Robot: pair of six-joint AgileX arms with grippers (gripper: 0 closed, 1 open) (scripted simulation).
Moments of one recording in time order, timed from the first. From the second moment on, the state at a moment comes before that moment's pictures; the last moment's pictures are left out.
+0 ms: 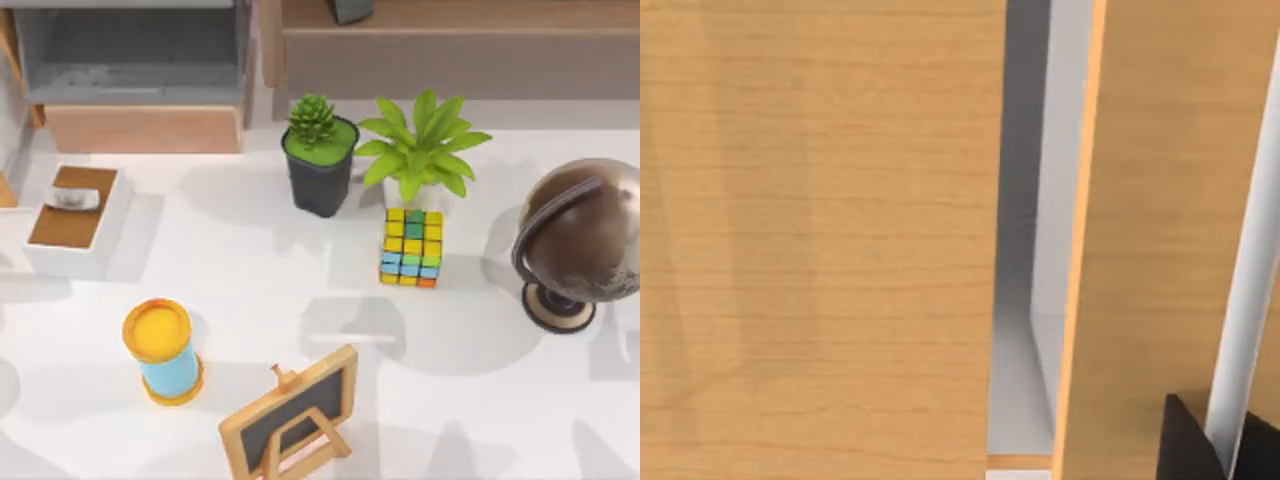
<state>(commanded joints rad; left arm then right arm) 0.54 2.13 0.74 1.35 0.58 1.58 0.00 0.00 0.00 0.00 0.00 0.00</state>
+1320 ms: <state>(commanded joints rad) 0.40 2.34 1.21 1.10 0.44 1.57 0.00 0.00 0.00 0.00 0.00 0.00</state>
